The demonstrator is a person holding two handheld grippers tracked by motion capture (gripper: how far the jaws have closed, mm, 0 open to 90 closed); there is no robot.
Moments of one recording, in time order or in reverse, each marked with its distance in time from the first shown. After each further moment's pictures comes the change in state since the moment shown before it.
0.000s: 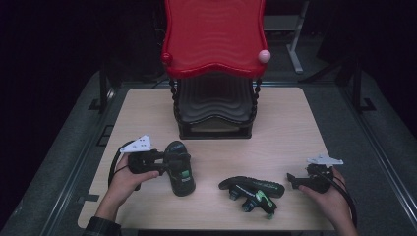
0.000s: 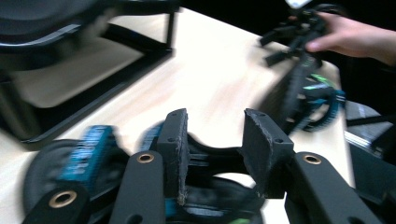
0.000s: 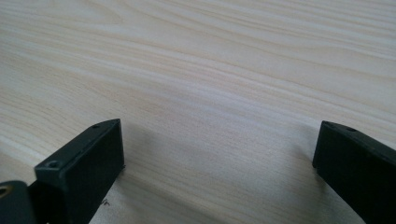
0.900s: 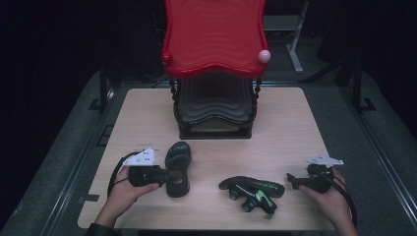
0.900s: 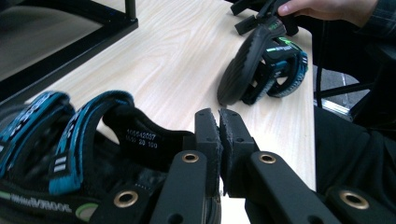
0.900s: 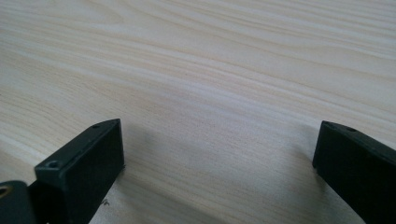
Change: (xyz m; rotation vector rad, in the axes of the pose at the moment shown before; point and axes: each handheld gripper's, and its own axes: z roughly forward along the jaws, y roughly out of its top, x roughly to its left) left arm -0.026 -0.014 -0.006 0.092 -0.038 0.026; right arm 0.000 0.000 0.000 0.001 0.001 0.000
